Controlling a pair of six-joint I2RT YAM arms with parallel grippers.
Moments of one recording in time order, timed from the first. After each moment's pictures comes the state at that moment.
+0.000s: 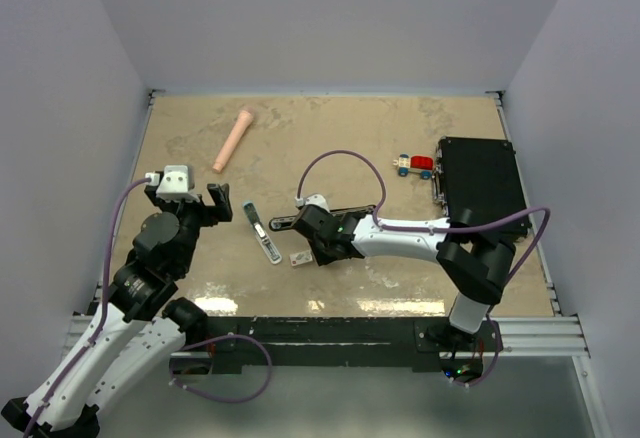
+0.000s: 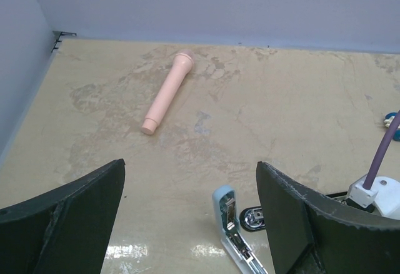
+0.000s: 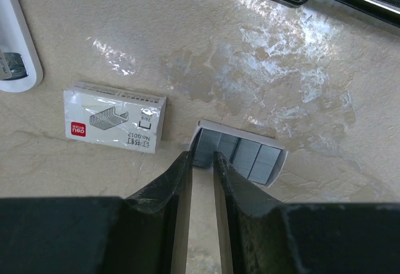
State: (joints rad) left arm -0.57 0.47 0.67 -0.30 -0.53 -0.14; right arm 1.07 1.74 1.09 -0.47 0.28 0.57
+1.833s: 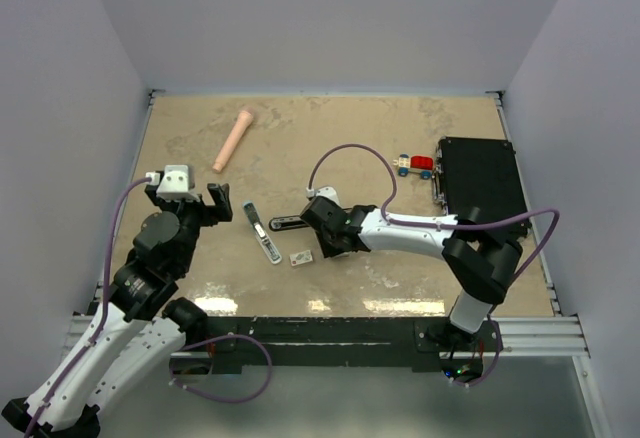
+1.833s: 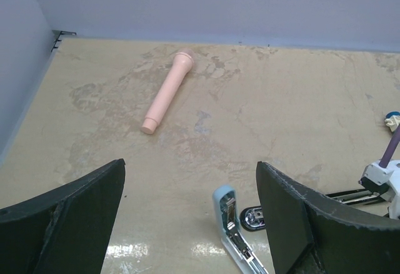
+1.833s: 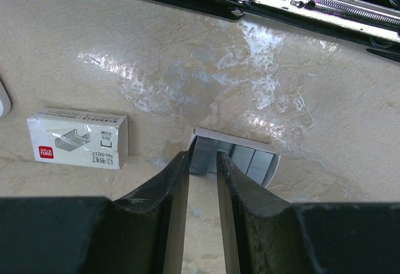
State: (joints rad) left arm -0.56 0.48 0.67 -0.30 -0.53 -0.14; right arm 1.01 1.72 1.07 -0.47 0.30 0.58
